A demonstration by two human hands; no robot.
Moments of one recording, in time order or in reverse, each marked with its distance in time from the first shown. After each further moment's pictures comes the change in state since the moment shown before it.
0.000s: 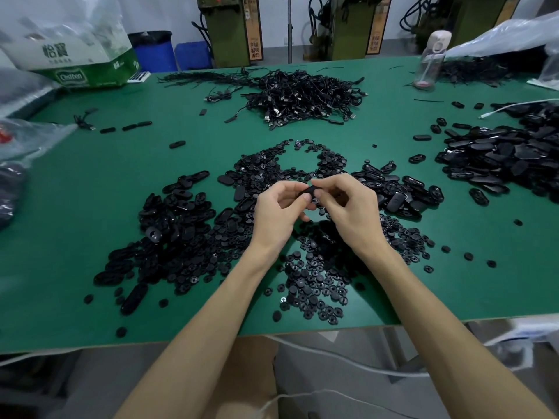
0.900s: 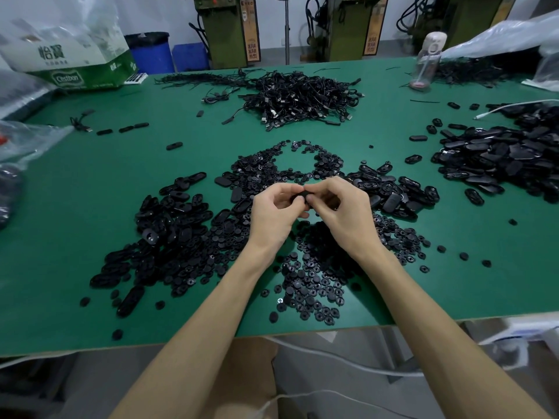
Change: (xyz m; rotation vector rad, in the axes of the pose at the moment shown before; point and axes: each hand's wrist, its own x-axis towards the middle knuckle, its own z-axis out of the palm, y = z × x) left_hand 0.001 -0.001 0.001 0.001 0.029 -0.033; right_hand -0.001 0.001 0.002 -0.001 -0.047 -0.052
